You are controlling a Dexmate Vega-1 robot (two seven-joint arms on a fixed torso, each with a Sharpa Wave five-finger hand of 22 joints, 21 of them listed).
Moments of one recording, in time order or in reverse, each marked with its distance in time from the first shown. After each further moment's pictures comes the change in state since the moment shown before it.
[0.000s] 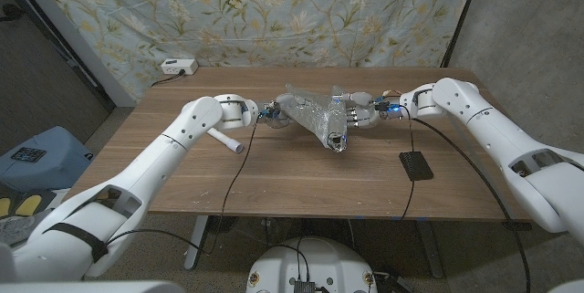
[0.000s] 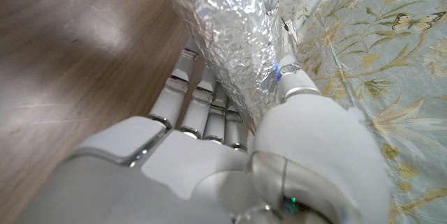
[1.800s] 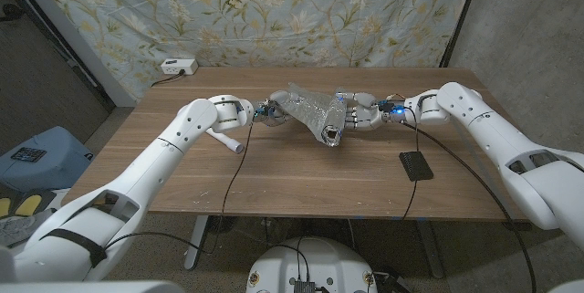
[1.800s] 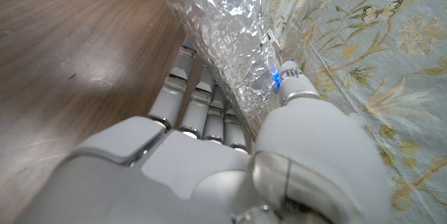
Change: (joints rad) left arm 0.030 -0.005 -0.043 0.000 -0.041 -0.044 0.034; left_hand 0.004 -0.004 0.000 0.000 -0.007 0.012 -0.005 -0.012 0.036 -0.004 -0.003 0.007 -0.004 0.006 -0.002 -0.015 0.015 -0.018 -0.007 0.043 -0.005; right arm 0.007 0.025 0.038 0.120 0.059 -0.032 0.097; right_hand -0.068 -0.027 -0.021 0.009 -0.008 -0.094 -0.009 -0.004 -0.044 -0.073 0.063 -0.037 0.020 -0.020 0.048 -0.042 -0.013 0.029 0.028 -0.009 0.000
